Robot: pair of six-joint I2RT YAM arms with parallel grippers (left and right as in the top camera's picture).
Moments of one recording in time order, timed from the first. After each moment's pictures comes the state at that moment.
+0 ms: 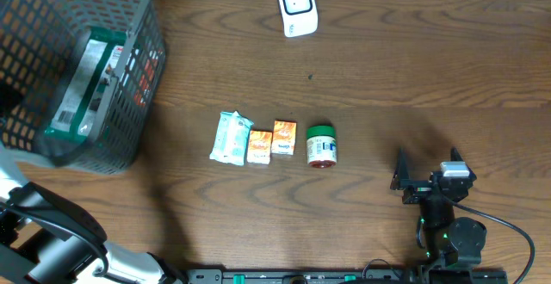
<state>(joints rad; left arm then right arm) 0.76 1.78 1.63 -0.85 -0.06 -0.22 -0.03 0.01 0.01 -0.07 -0.05 0.00</state>
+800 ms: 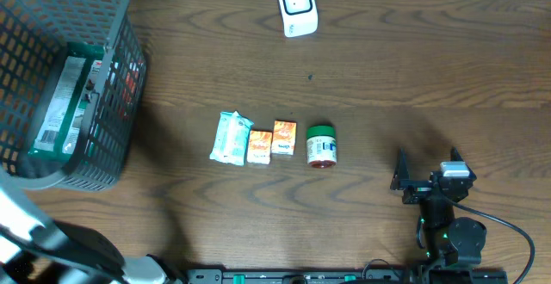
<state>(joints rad) 0.75 1.60 1.64 -0.75 0.14 -0.37 -0.03 0.01 0.01 -0.07 -0.05 0.00</state>
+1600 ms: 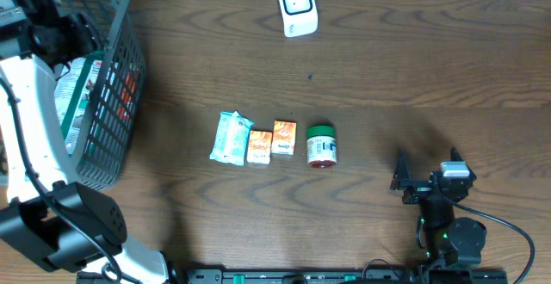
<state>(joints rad) 0.38 1.80 1.81 -0.92 0.16 -0.05 -0.03 0.01 0.01 -0.07 -0.05 0.00</state>
